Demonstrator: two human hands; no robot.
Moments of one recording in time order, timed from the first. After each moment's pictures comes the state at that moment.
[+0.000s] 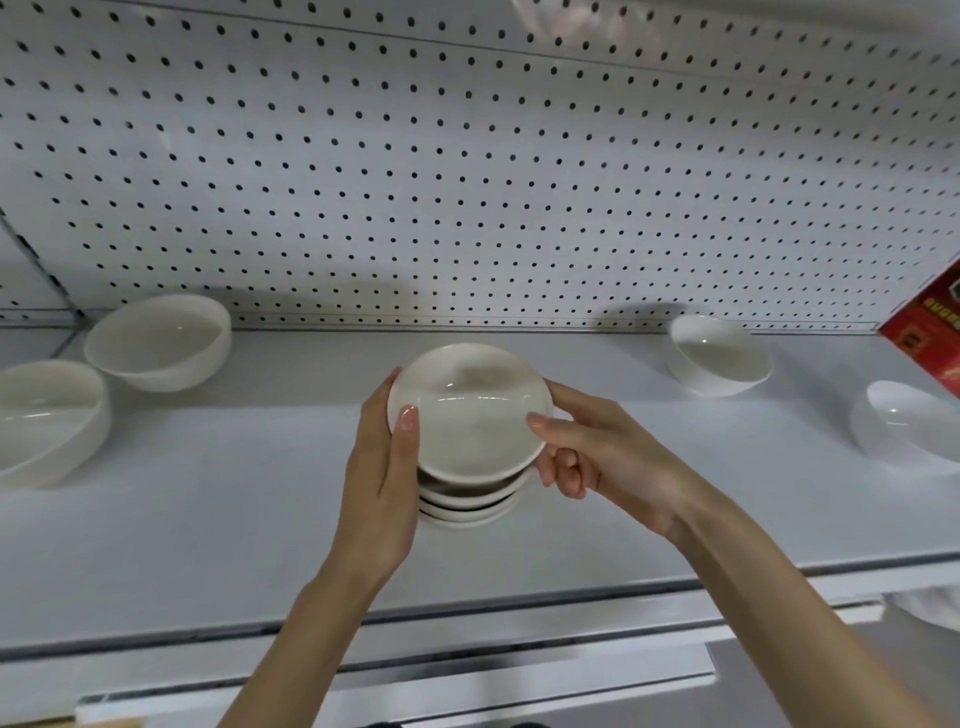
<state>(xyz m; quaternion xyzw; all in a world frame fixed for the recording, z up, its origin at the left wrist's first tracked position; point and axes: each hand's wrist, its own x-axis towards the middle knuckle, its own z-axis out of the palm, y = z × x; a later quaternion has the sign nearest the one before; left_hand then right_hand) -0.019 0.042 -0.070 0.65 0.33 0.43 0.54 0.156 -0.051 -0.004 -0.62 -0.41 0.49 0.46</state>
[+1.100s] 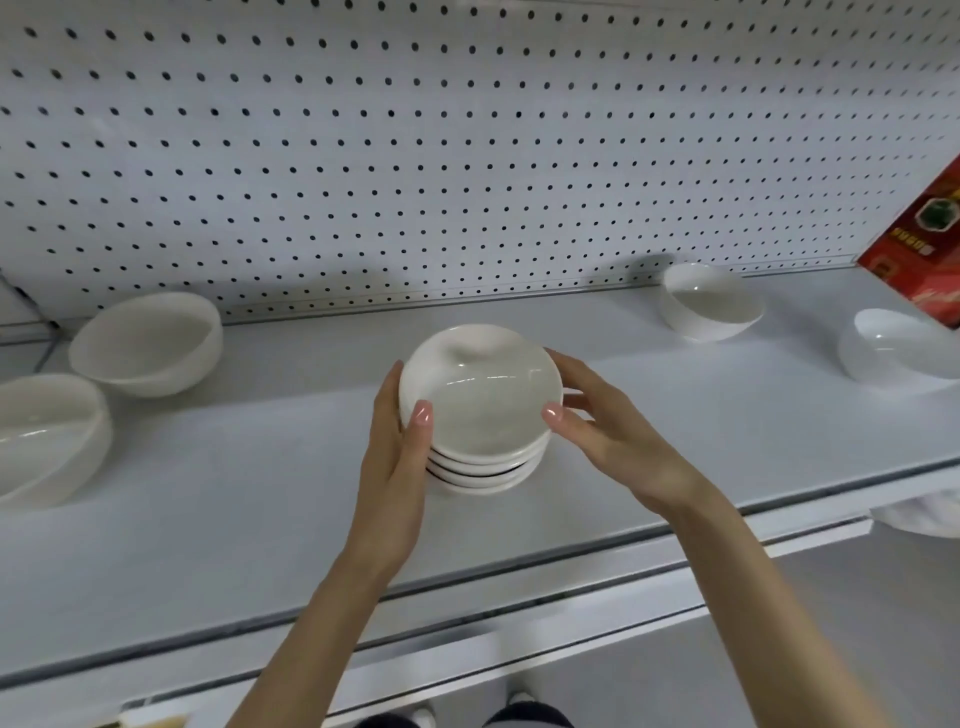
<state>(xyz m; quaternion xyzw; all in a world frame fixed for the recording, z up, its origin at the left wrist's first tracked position) -0.033 0.048 -0.081 0.63 0.31 0.36 0.61 0.144 -0.057 -0.047 -0.69 -0.46 0.32 0.47</state>
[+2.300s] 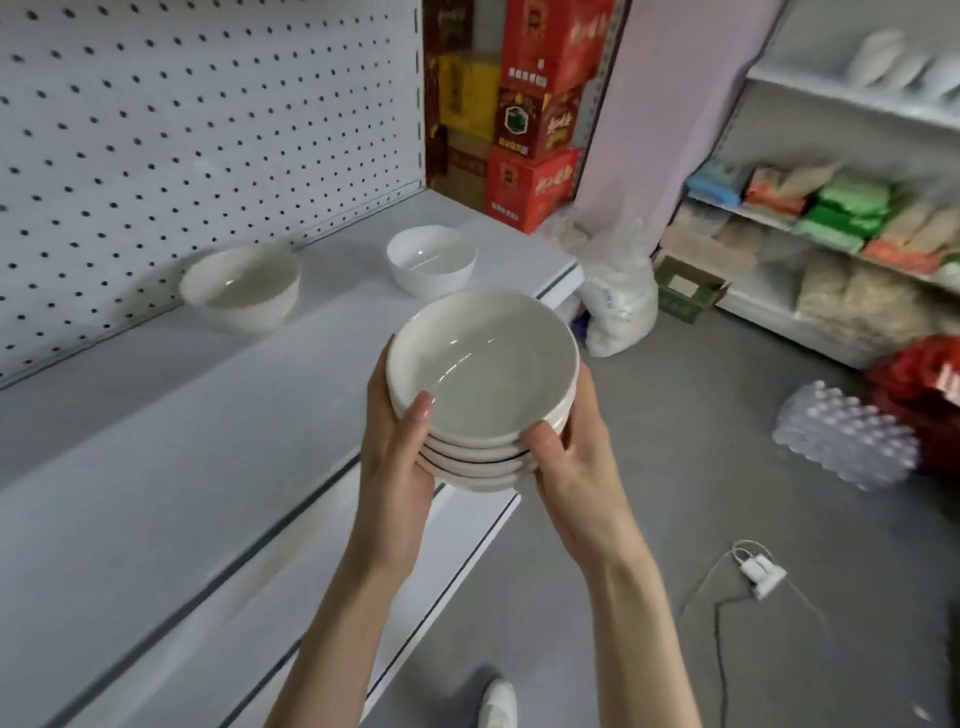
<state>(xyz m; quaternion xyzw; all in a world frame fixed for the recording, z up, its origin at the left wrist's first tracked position) 0.183 -0.217 -0.053 0.53 0.01 0.14 0.83 0.214 -0.353 -0.052 -0.65 -0.16 0.01 0.75</state>
